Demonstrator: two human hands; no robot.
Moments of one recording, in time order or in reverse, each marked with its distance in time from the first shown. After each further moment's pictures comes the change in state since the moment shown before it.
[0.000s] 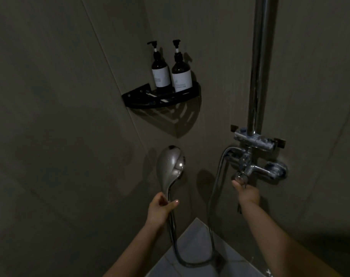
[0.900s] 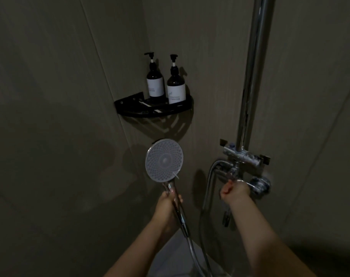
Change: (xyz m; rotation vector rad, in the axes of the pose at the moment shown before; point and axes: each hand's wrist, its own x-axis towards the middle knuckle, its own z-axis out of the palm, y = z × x) left_hand -0.014 0.069 0.052 -0.480 -0.141 -0.158; right_hand -0.015 -0.077 -0.016 1.022 -0.181 0.474
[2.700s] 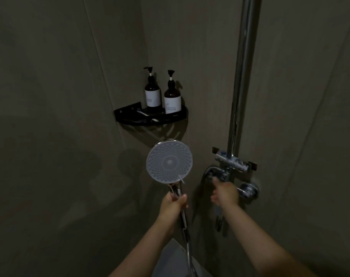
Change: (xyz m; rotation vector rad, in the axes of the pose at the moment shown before) left_hand -0.024 0.013 0.018 0.212 -0.051 0.040; right_hand -0.045 0.009 -0.003 -0.937 0.026 -0.417
